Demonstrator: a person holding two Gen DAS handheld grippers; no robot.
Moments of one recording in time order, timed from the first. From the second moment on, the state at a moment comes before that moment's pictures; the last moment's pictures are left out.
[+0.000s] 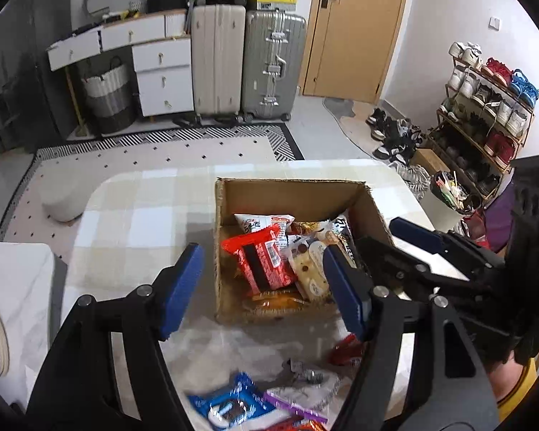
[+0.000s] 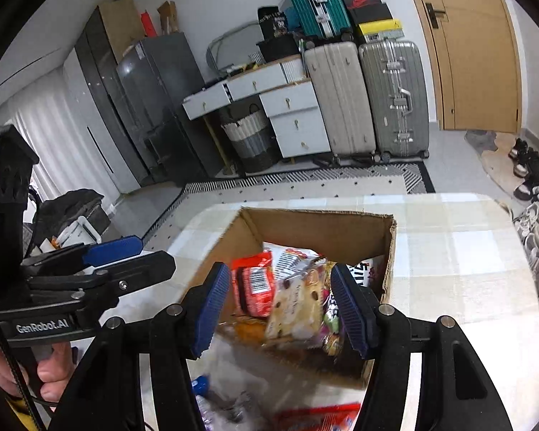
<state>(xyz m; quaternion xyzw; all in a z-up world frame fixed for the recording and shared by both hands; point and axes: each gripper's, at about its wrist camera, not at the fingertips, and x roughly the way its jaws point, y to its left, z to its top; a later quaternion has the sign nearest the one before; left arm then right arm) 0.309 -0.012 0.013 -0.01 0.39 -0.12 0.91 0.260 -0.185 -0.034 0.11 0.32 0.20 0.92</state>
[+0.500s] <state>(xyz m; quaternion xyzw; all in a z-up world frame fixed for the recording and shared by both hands) 0.138 0.008 0.093 0.00 0.29 -0.08 0.95 0.094 -0.181 0.040 0.13 0.21 0.22 0.94</state>
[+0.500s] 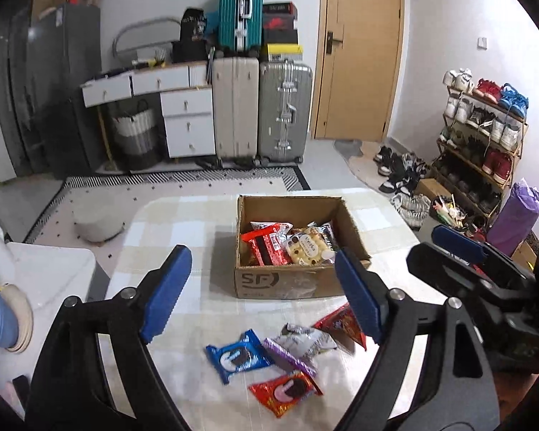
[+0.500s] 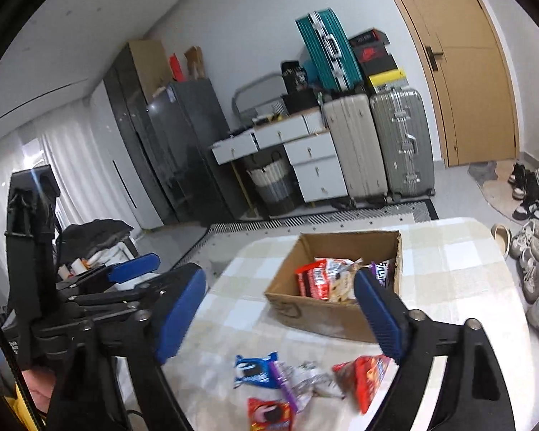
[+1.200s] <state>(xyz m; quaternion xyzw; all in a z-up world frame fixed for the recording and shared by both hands) -0.085 0.061 0.134 -0.03 0.20 -0.04 0.98 -0.065 -0.161 0.050 0.09 0.16 0.22 0.96</state>
